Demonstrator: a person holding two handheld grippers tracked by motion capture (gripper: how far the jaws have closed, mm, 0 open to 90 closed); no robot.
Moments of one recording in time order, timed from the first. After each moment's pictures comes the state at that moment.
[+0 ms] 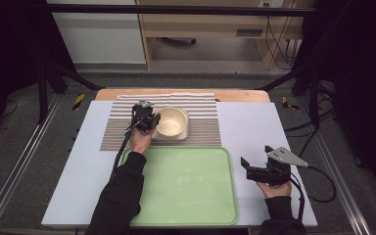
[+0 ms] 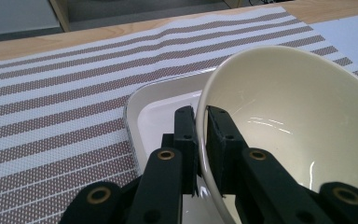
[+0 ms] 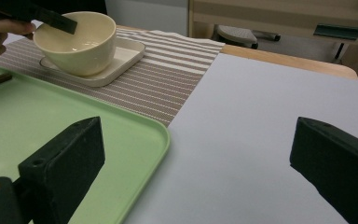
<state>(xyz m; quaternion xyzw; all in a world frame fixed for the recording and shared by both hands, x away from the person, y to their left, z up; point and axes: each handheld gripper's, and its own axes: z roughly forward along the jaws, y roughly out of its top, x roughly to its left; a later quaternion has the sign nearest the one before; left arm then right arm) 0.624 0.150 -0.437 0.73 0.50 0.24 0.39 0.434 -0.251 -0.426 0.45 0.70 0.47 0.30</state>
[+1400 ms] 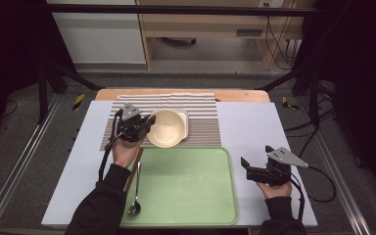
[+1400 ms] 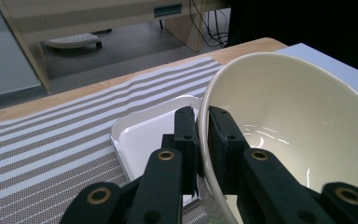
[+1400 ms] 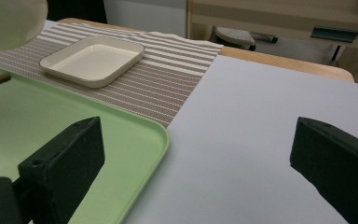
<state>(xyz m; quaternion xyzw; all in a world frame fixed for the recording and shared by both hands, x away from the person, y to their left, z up) 0.526 0.171 -0.370 0.74 0.40 0.26 0.47 0.432 -0.250 -0.425 0.45 0.70 0.47 0.31</state>
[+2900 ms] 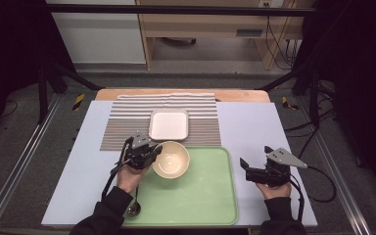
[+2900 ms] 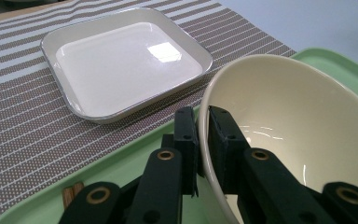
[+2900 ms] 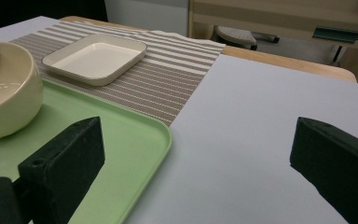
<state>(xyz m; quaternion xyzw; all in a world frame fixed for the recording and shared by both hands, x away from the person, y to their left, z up) 0.496 0.160 -0.441 0.78 0.41 0.19 0.43 0.430 -0.248 -0.425 0.44 0.70 0.47 0.31</state>
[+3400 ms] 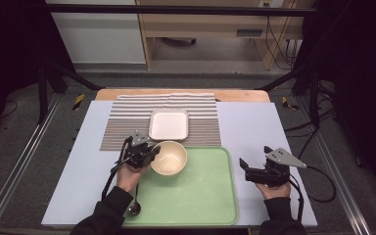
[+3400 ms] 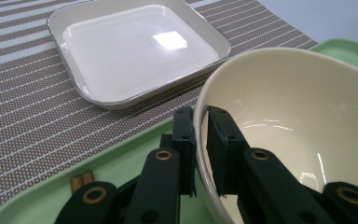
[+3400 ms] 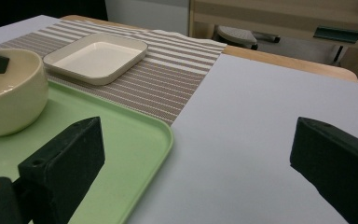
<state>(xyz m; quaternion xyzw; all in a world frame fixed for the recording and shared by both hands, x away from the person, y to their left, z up) 0.506 0.165 -0.450 0.78 0.43 0.19 0.41 0.430 -0.246 -0.426 0.44 0.70 0.47 0.31</state>
